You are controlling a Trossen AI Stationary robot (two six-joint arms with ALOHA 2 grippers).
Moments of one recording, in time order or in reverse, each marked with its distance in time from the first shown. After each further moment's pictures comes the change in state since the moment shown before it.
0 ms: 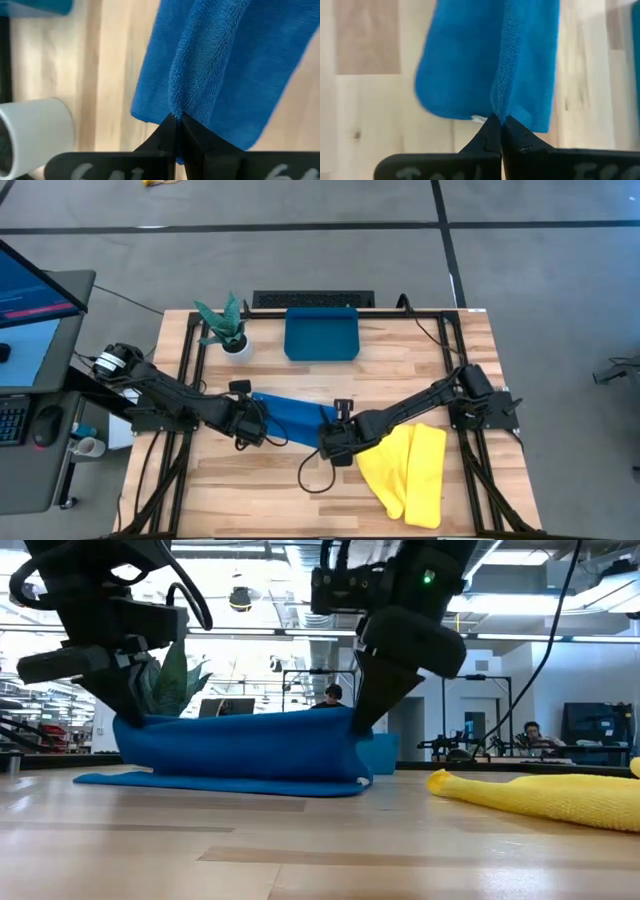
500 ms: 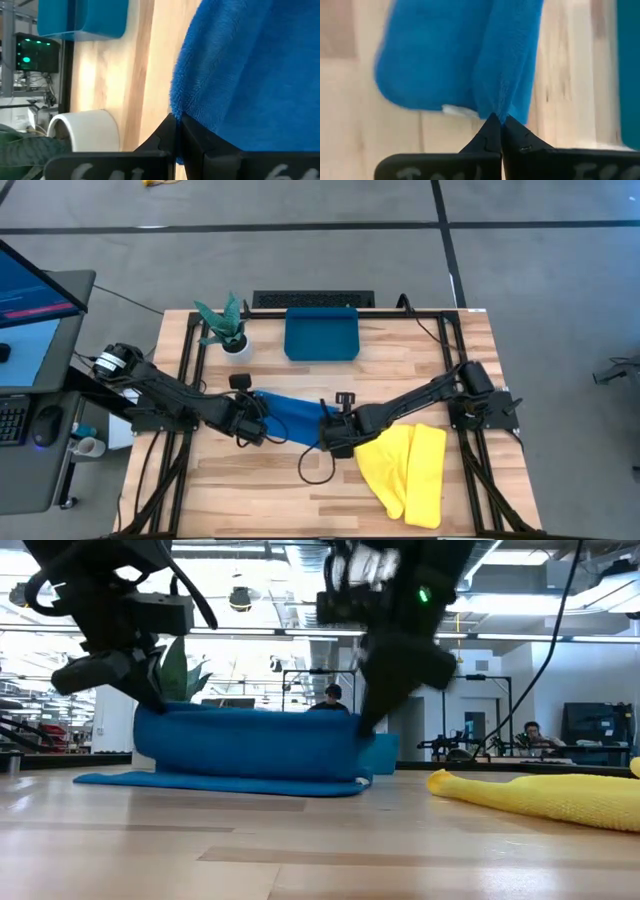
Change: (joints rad) left arm 0.003 0.000 -0.001 -0.002 -0.207 0.031; right arm -0.037 -0.002 -0.030 -0.017 0.023 -0.033
